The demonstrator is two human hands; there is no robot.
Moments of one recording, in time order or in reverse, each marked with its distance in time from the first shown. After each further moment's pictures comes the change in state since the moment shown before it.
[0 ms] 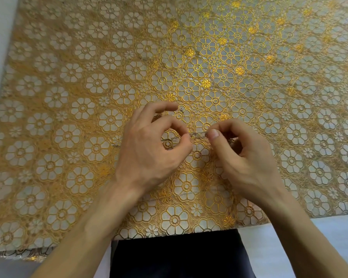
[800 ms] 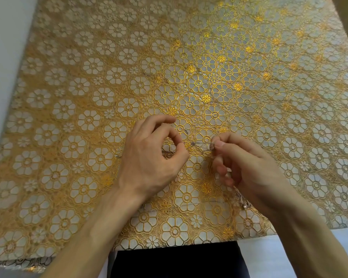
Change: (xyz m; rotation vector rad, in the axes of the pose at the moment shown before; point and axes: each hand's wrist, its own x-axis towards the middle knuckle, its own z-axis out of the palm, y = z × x) left_hand 0.005 -0.008 0.001 0.051 0.004 0.012; right_hand 0.008 -0.015 -0.016 0.608 -0.272 0.474
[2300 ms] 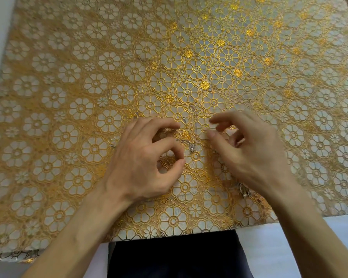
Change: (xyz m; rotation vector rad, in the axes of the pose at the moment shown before) left_hand -0.018 -0.011 -0.009 0.090 -0.172 0.248; right_hand 0.015 0.014 -0.015 -0.894 0.332 -0.550
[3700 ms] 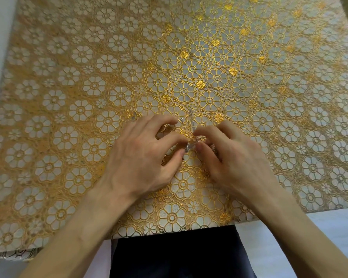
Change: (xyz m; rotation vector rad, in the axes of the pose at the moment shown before) left_hand 0.004 0.003 0.002 0.292 -0.005 0.040; right_hand -0.021 -0.004 0.014 -0.268 -0.077 -0.198
